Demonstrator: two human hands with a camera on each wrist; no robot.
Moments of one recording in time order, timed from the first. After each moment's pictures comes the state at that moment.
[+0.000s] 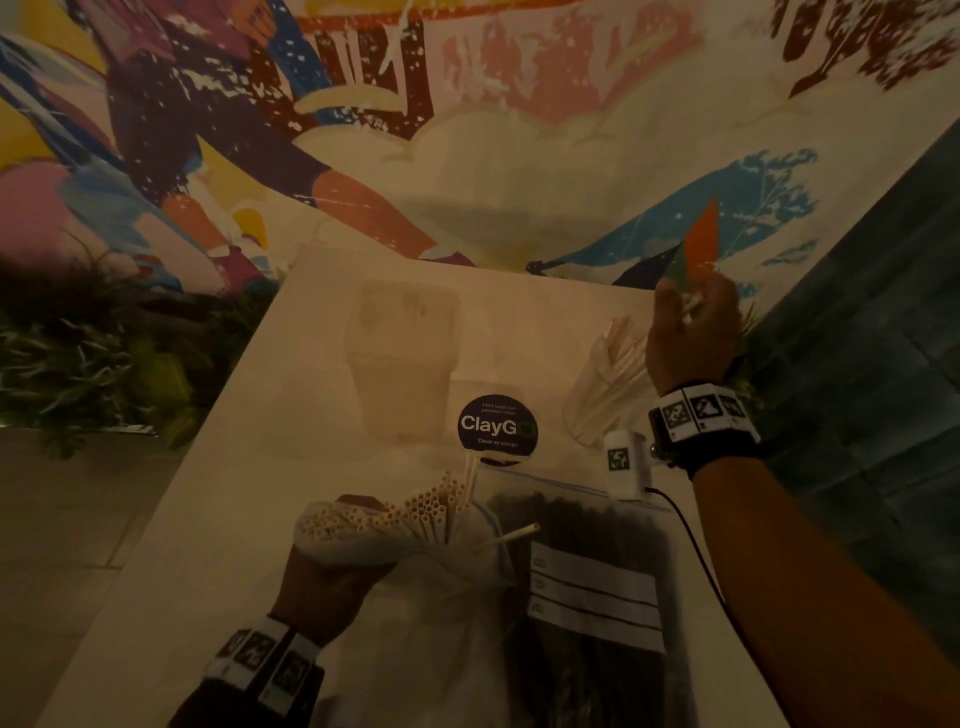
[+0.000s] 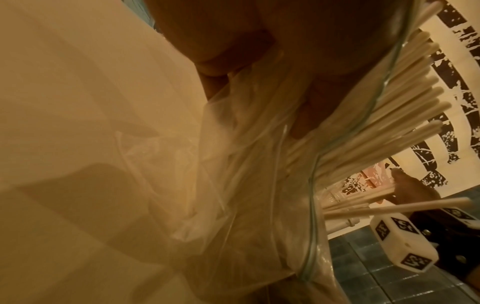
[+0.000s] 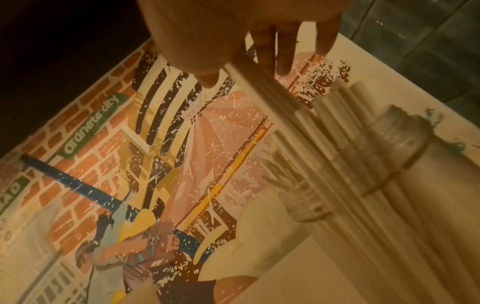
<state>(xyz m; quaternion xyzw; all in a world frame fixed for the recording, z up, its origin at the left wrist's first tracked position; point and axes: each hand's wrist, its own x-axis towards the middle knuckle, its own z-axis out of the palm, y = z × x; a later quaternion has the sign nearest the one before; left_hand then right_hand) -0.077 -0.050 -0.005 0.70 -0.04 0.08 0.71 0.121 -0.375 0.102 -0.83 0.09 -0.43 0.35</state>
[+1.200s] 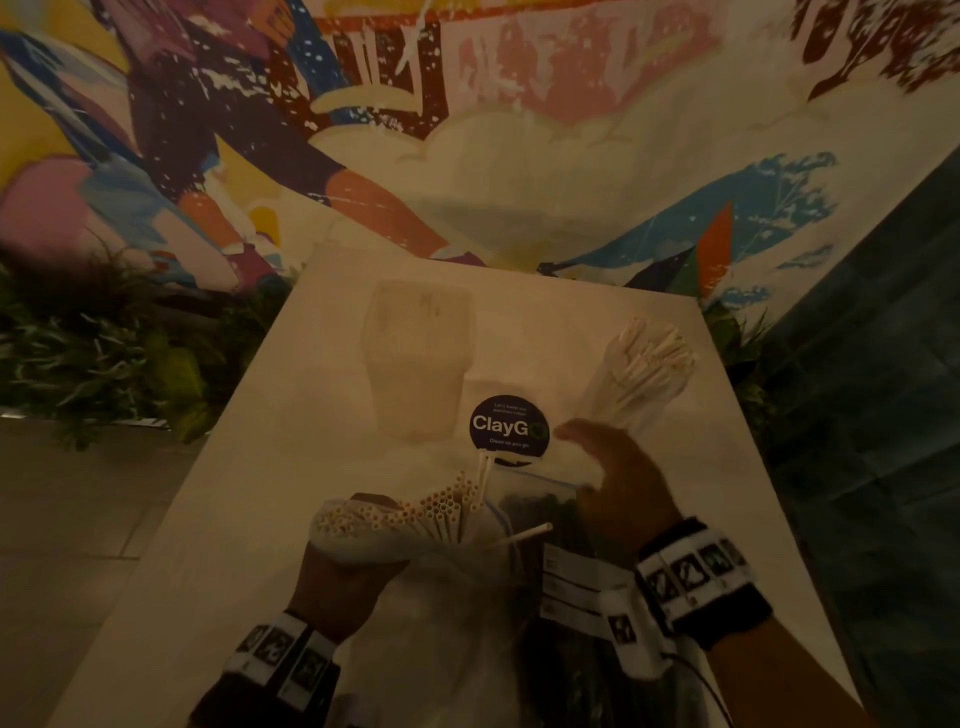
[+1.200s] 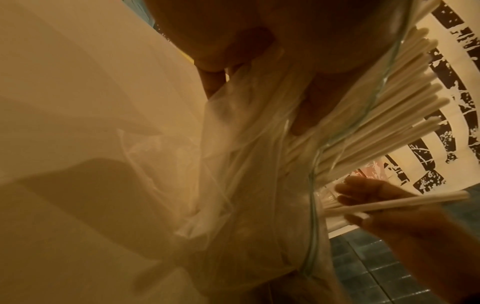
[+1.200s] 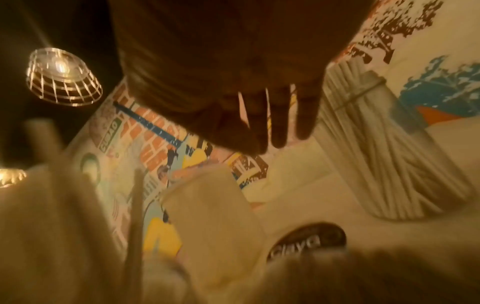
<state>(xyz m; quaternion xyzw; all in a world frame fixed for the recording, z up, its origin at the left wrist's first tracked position) -0.076 -0.045 -0.019 0.69 -0.03 0.08 0.72 -0.006 -0.328 0.050 -0.96 -0.12 -0.02 0.27</state>
